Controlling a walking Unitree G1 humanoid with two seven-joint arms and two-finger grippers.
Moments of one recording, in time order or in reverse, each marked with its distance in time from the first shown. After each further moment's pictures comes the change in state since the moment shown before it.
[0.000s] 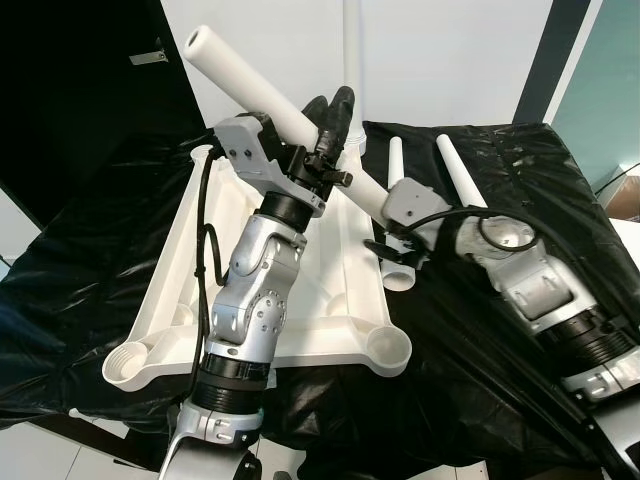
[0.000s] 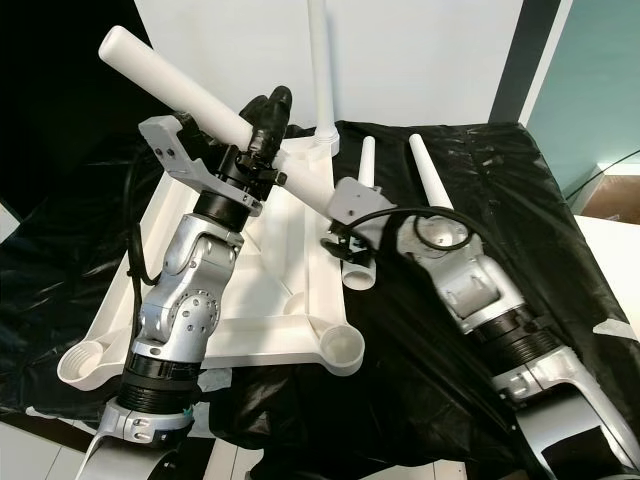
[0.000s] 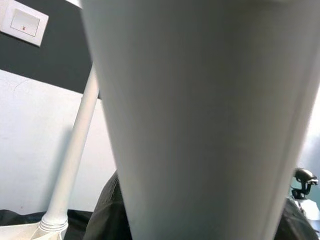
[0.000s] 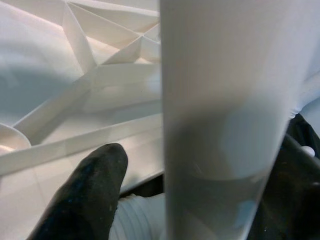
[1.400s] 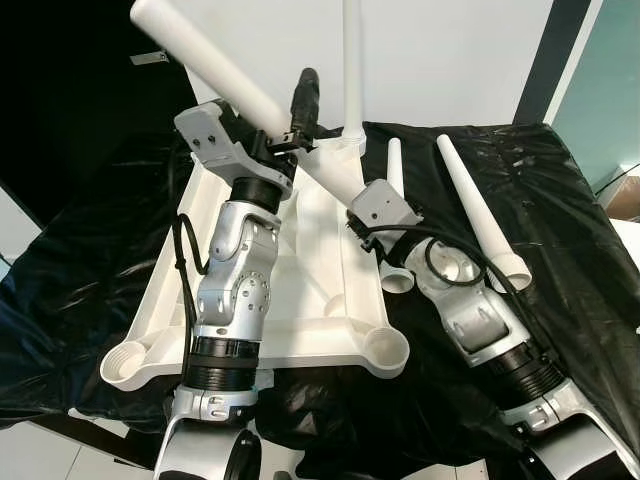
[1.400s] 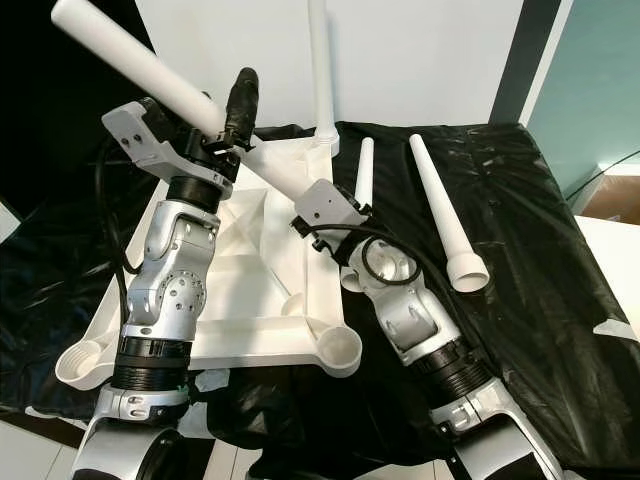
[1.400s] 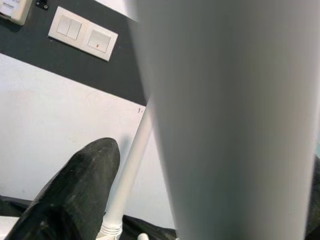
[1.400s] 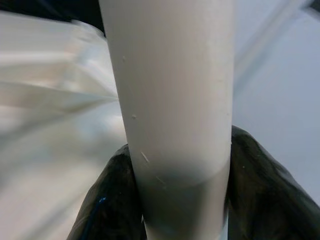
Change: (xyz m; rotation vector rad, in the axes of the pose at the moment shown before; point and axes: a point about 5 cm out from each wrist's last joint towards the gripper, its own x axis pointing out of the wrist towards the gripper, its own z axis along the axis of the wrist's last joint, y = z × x) left arm 0.004 0.036 0.012 0.063 -0.048 0.204; right arm 0.027 0.024 0.017 0.060 0.022 -0.583
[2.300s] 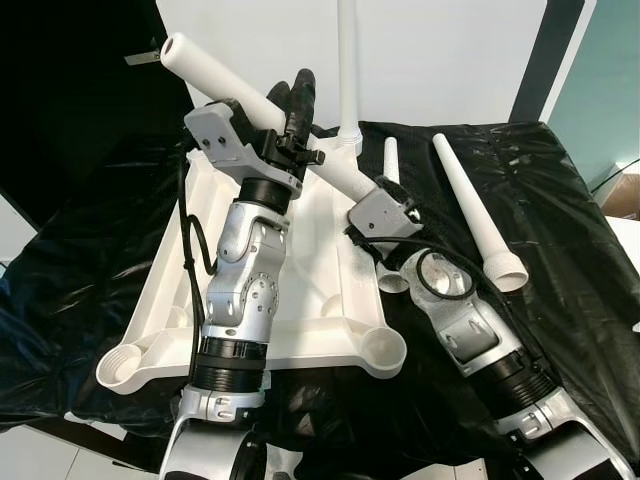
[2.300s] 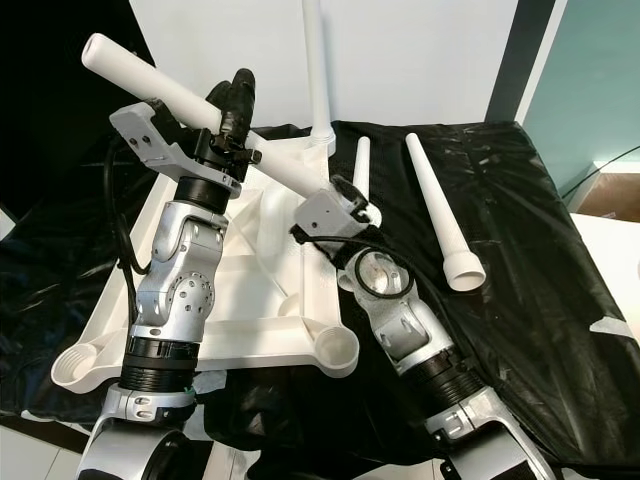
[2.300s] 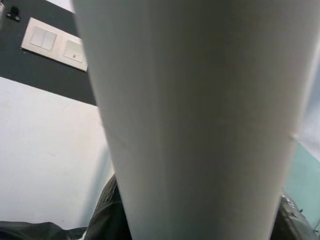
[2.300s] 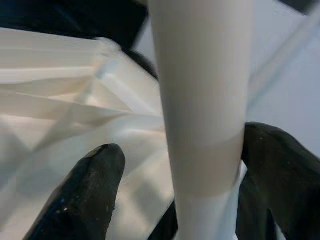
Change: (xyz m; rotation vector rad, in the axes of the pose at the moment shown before) left arm 0.000 -0.012 -0.001 0.016 -0.035 -0.081; right arm 0.000 -0.006 0.019 0.029 -0.078 0.150
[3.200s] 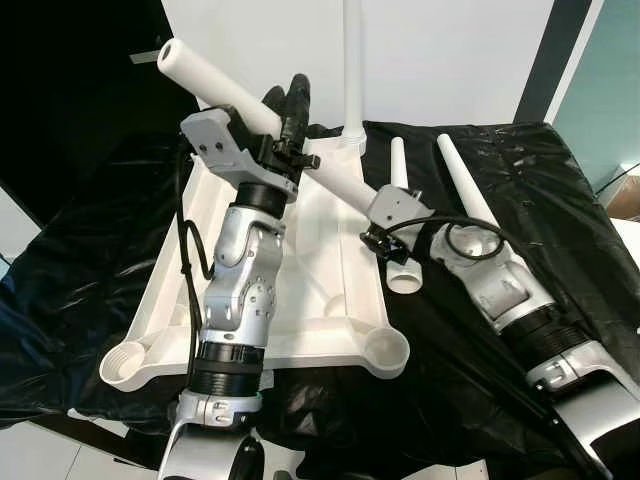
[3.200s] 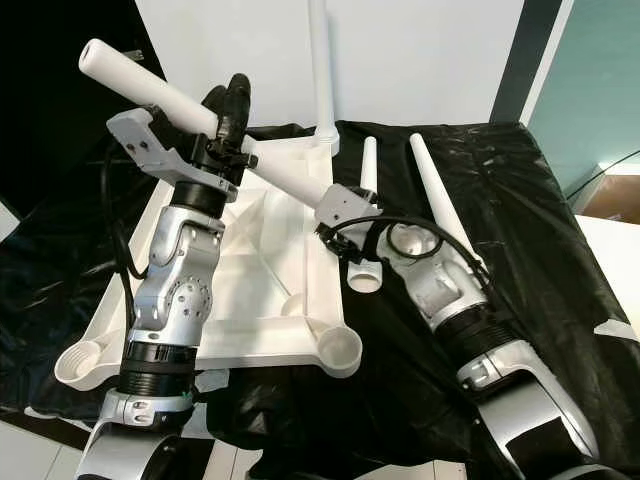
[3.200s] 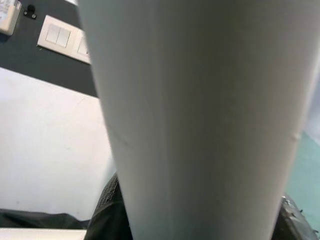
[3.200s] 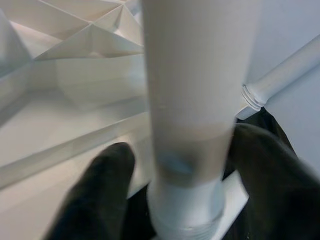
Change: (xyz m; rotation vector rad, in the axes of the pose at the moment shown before) left arm -0.007 0.003 -0.005 0.003 0.022 0.017; right arm 0.013 -0.007 -0.046 -0.086 0.106 0.233
